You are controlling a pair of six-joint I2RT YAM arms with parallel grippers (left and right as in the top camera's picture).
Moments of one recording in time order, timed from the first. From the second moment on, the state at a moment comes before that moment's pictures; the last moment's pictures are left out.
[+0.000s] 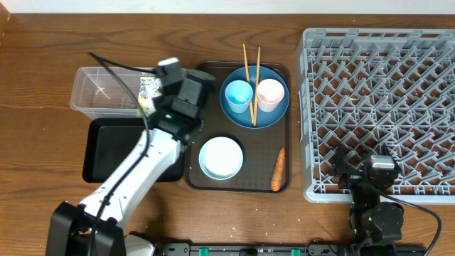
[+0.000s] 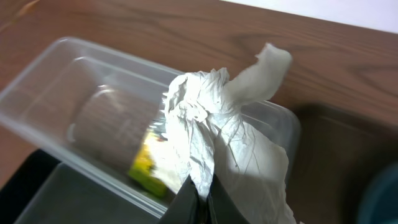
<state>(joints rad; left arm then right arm) -0.40 1.50 1.04 -0.41 -0.70 -0.57 0.09 0.01 0.01 -0.06 0.15 -0.01</state>
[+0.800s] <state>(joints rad) -0.16 1.61 1.04 -0.39 -0.64 -0.63 0.09 0.01 0.01 -0.06 0.15 -0.01</state>
